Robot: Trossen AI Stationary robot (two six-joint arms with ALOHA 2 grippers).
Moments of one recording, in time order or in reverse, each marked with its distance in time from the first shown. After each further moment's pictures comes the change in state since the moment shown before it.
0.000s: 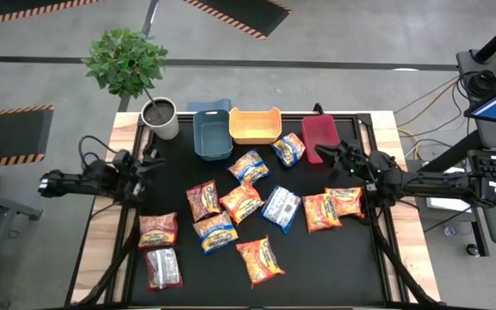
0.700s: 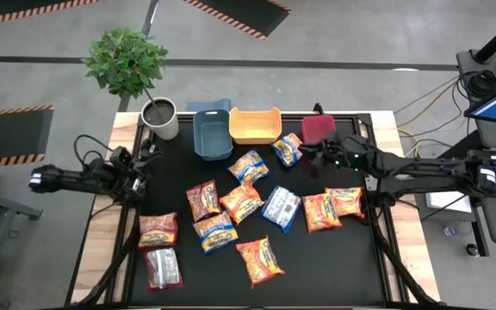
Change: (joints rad) left arm 0.000 0.221 0.021 0.273 -0.060 0.030; right arm -0.001 0.273 0.356 -0.438 -0.058 -0.076
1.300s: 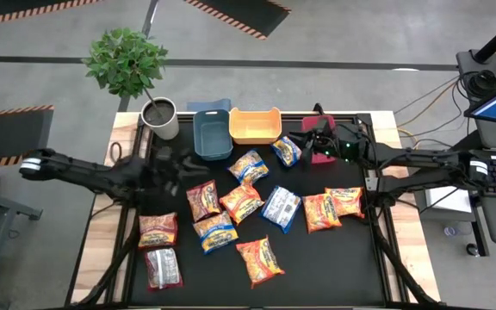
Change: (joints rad) left arm -0.002 0.569 0.310 -0.217 0.142 -0.250; right arm -0.001 0.153 0.219 0.009 0.026 -0.142
